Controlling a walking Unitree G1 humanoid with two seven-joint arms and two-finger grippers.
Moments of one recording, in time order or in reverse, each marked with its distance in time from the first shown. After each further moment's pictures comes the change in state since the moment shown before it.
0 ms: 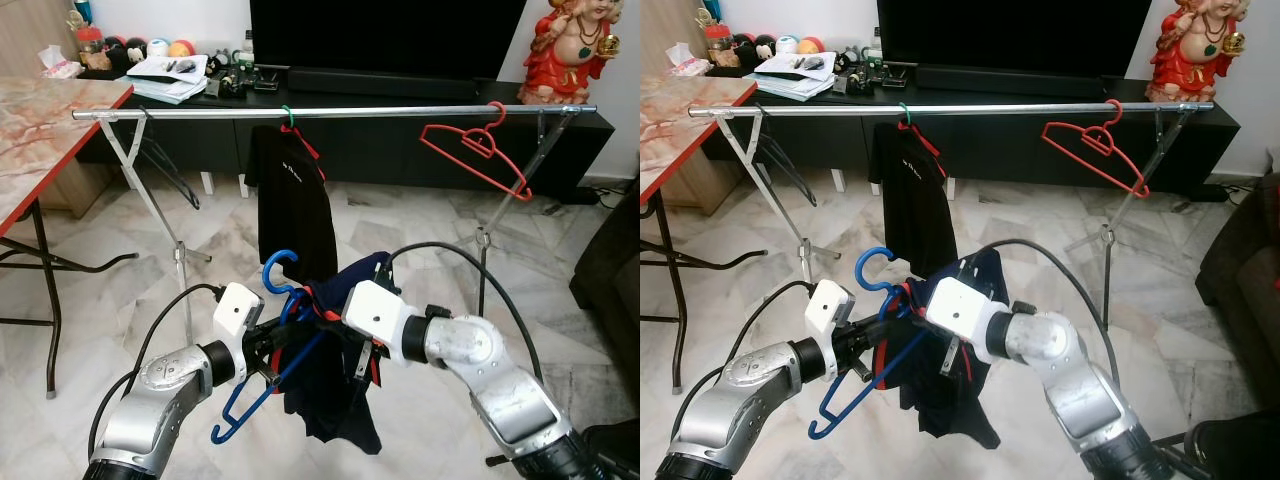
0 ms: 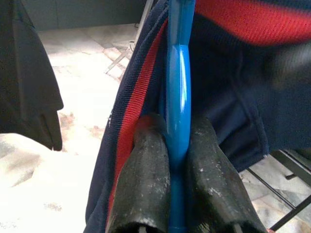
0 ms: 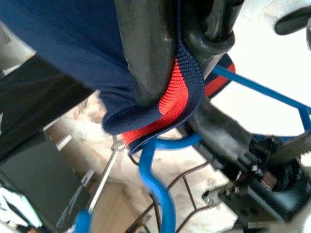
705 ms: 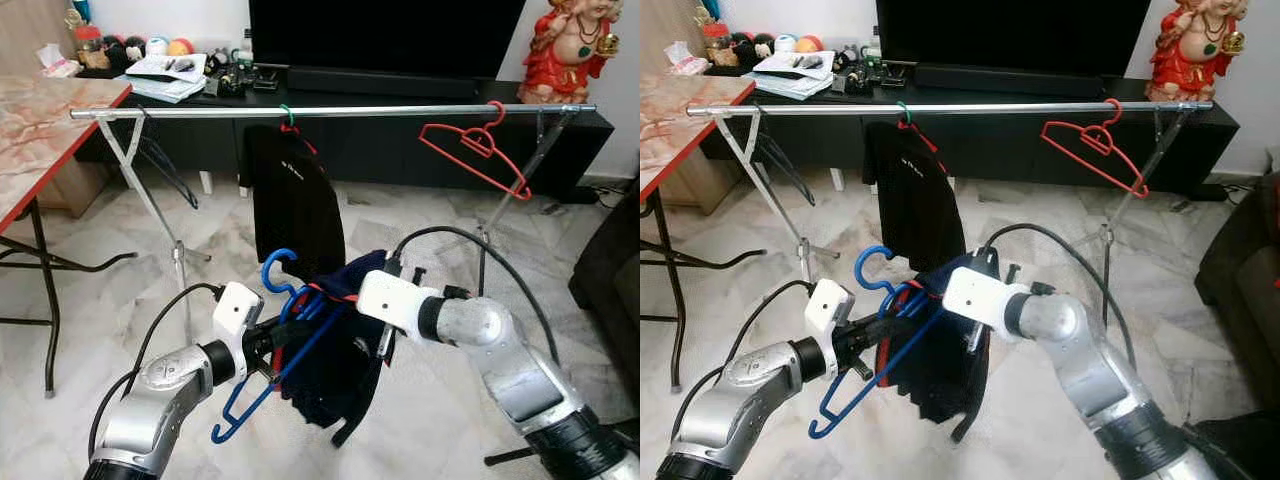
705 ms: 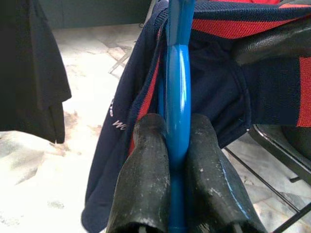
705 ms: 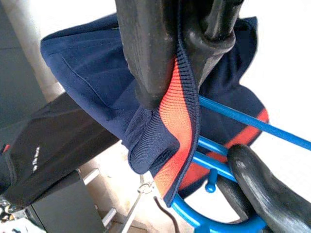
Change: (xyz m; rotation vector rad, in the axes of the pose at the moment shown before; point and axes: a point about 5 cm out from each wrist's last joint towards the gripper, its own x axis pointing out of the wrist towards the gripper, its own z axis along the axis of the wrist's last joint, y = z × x) left arm 0.000 0.001 0.000 0.000 0.000 0.022; right arm -0.004 -0.019 -0.017 -0.112 0.203 -0.114
